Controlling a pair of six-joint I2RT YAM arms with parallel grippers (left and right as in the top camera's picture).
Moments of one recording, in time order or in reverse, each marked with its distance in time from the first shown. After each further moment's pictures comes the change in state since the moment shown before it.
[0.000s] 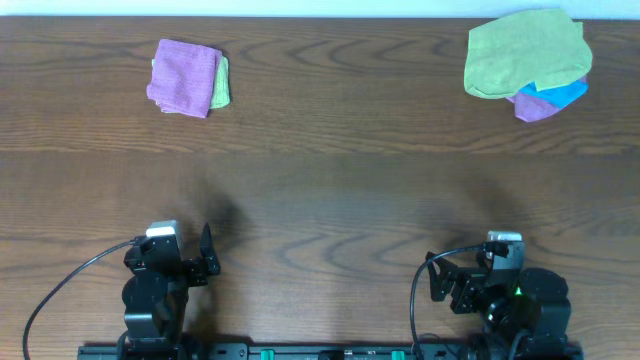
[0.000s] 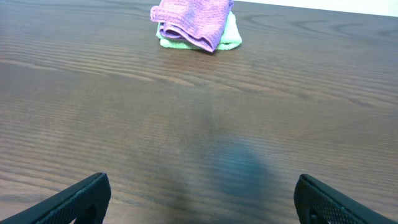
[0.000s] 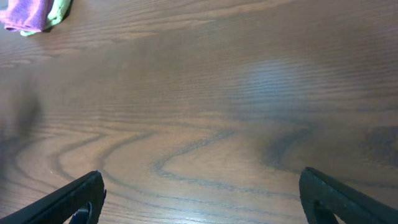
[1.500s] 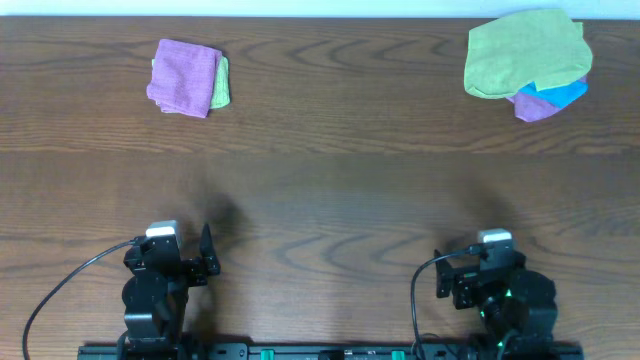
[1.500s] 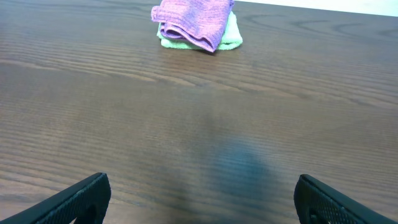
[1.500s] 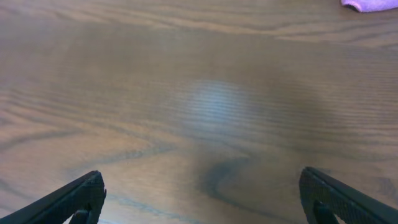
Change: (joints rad) left arm 0.000 0.000 0.000 0.000 -0.003 0.000; right arm 0.000 -0.110 -0.169 0.126 0.150 -0.311
